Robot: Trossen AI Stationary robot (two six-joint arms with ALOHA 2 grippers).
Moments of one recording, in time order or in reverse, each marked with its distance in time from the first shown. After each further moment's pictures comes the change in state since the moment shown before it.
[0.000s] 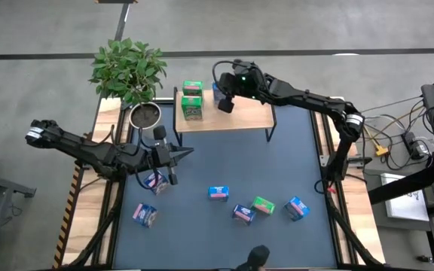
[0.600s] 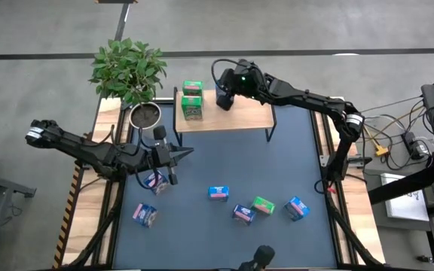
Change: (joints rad) left arm 0.000 0.000 0.000 0.001 0.000 -0.003; right arm -0.001 0.001 -0.001 -0.013 0.081 0.171
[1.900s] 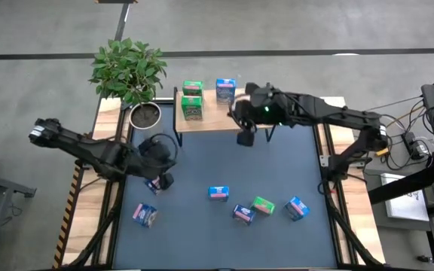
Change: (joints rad) left arm -0.043 0.090 0.235 -1.006 0.124 -1.085; right arm 0.357 -0.246 0.097 -0.459 0.009 0.028
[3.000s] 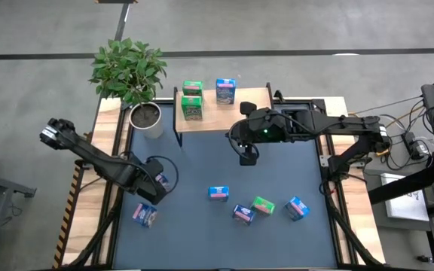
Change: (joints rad) left arm -0.159 0.200 0.001 -0.390 0.220 -0.479; right arm 0.134 -0.003 -0.061 0.008 0.008 -0.026
